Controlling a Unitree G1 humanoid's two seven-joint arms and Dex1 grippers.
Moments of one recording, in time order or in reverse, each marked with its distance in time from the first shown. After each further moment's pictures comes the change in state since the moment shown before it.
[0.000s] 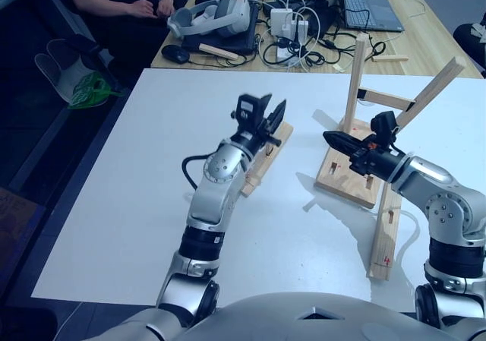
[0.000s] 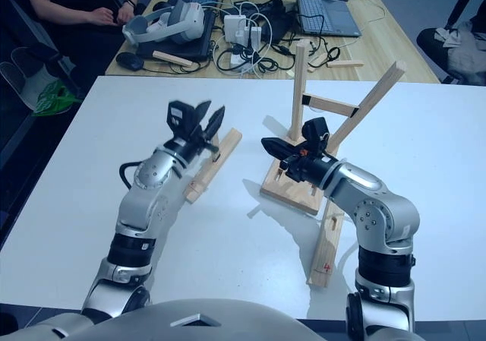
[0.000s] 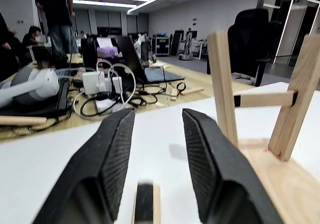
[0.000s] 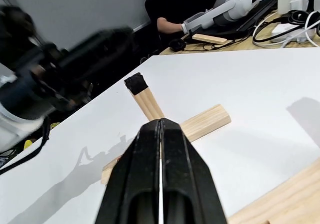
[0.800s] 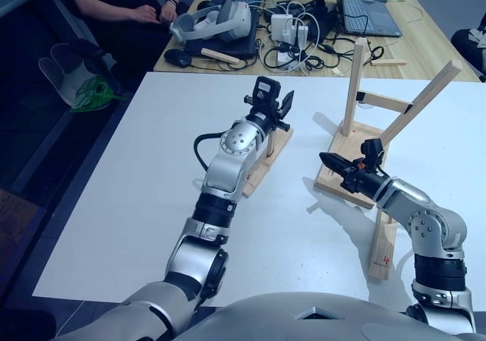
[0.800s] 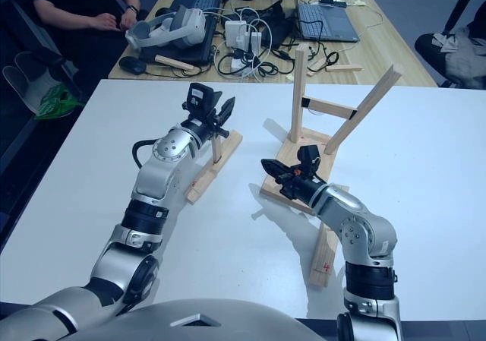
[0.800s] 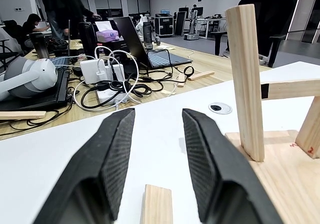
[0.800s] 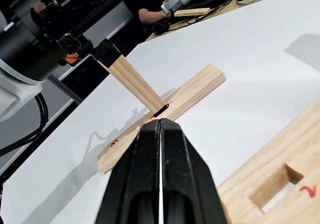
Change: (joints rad) left arm -0.166 -0.025 0.010 0.369 0.051 0.017 0.029; right arm 0.107 0.071 0.040 0.102 0.002 -0.068 -0.040
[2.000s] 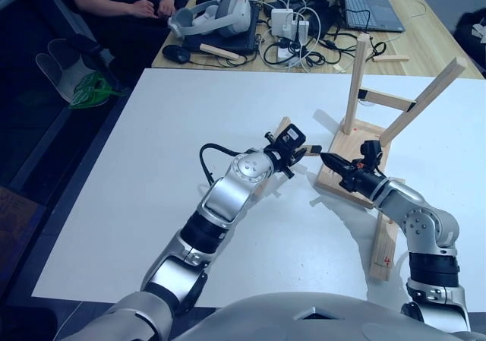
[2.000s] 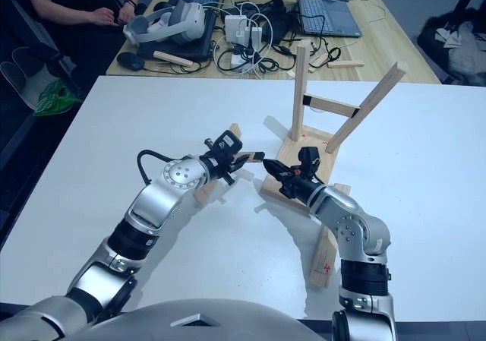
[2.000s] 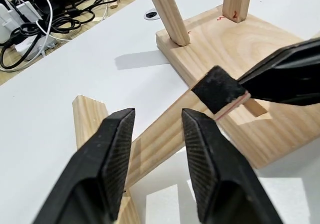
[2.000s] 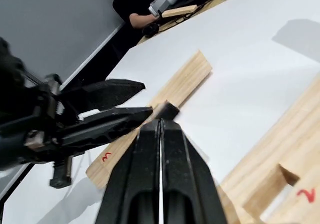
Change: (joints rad) left arm 0.088 0.177 -0.316 -0.241 0.088 0.387 -0.138; right arm -0.017 0.047 -0.025 0.062 0.019 -0.040 -0.020
